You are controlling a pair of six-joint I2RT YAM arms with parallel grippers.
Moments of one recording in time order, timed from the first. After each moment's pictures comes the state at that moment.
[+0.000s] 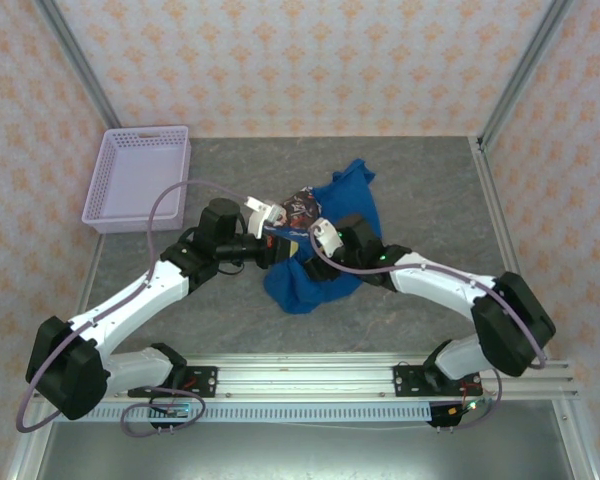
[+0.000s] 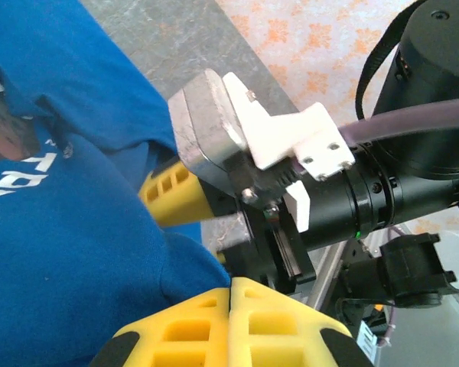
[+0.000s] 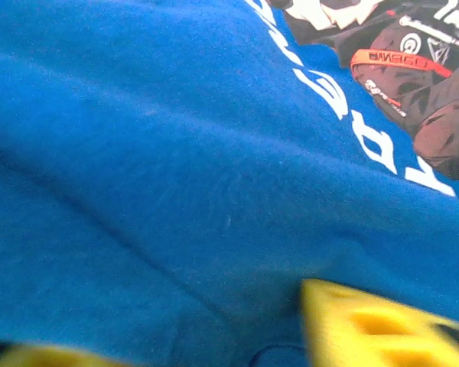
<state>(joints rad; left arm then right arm) -0.51 1.18 0.82 -0.17 0.57 -0.41 0.71 1.44 0.80 -0.12 -0.27 0.00</state>
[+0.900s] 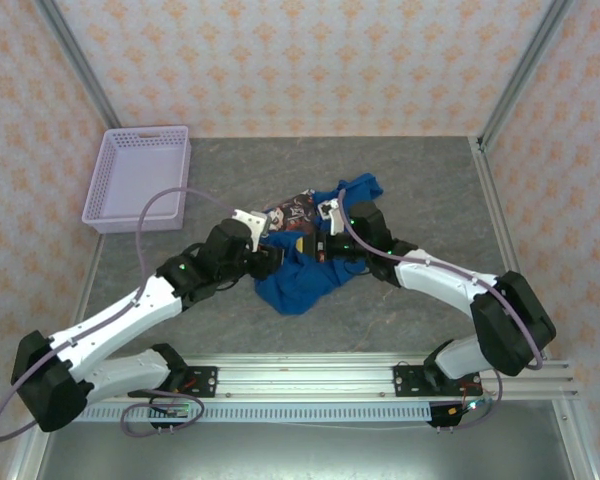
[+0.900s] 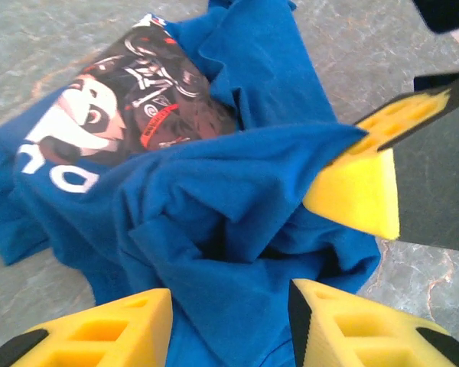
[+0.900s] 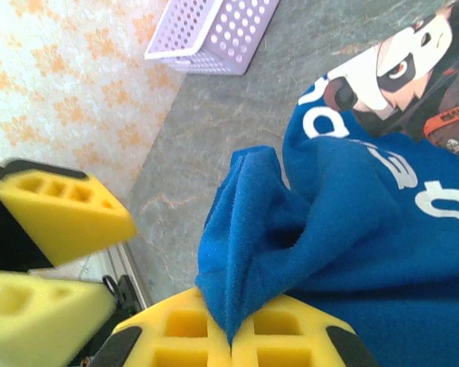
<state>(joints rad) -0.68 1.10 0.81 -0.40 -0.03 -0.38 0.62 1.42 0.79 0.17 -0.58 0.65</state>
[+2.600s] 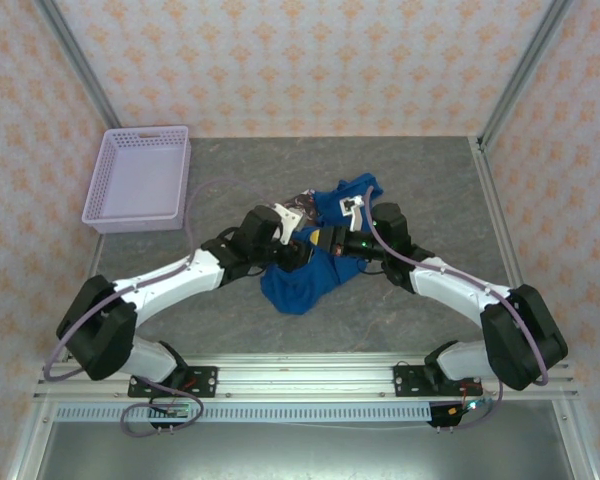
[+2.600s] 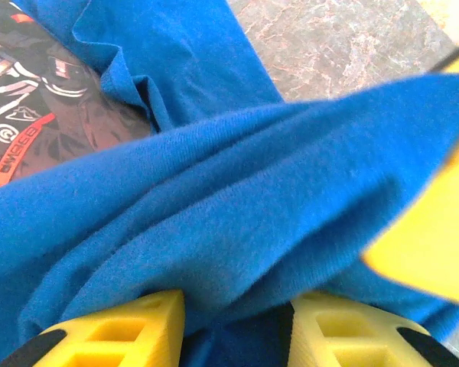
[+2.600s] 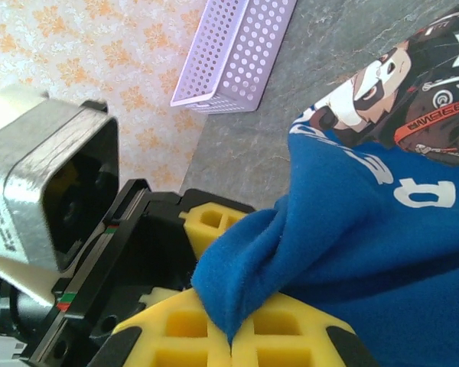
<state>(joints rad) -0.66 1.44 0.90 -0.17 0.19 -0.28 0.52 1.33 0.67 0.30 -0.65 0.80</state>
